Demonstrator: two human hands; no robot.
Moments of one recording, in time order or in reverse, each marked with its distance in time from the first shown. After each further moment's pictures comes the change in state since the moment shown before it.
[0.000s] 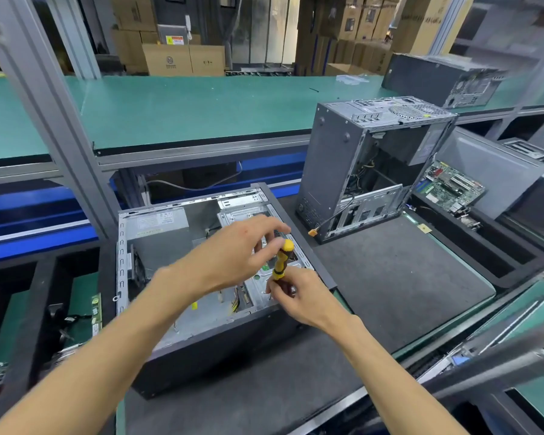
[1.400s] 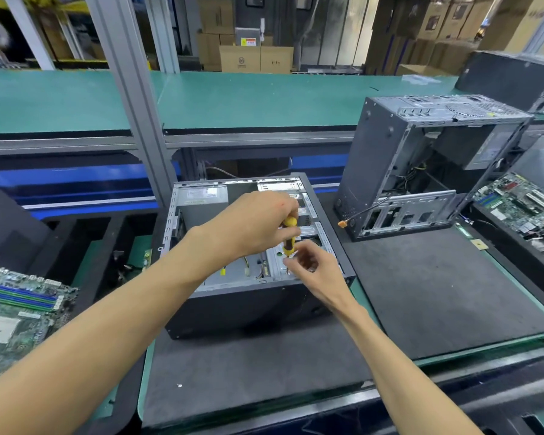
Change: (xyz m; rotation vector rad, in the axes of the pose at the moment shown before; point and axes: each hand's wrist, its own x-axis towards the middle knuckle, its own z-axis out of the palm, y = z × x) left_hand -0.006 0.042 -0.005 0.443 -0.029 -0.185; right_hand -0.005 0.009 0.003 0.421 0.024 -0.011
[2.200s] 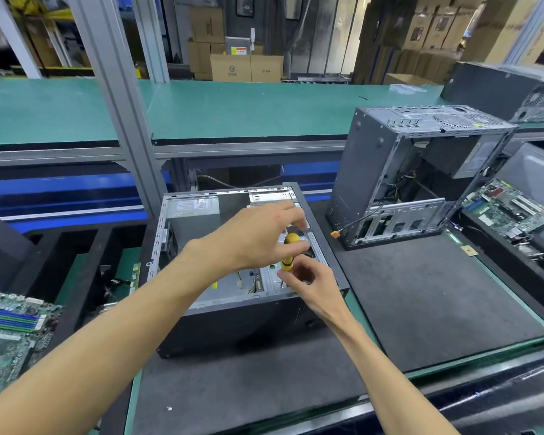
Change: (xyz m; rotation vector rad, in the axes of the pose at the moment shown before) left_hand 0.010 0.002 0.004 -0.152 0.021 0.059; right_hand 0.001 -0.004 -0.001 0.082 0.024 0.031
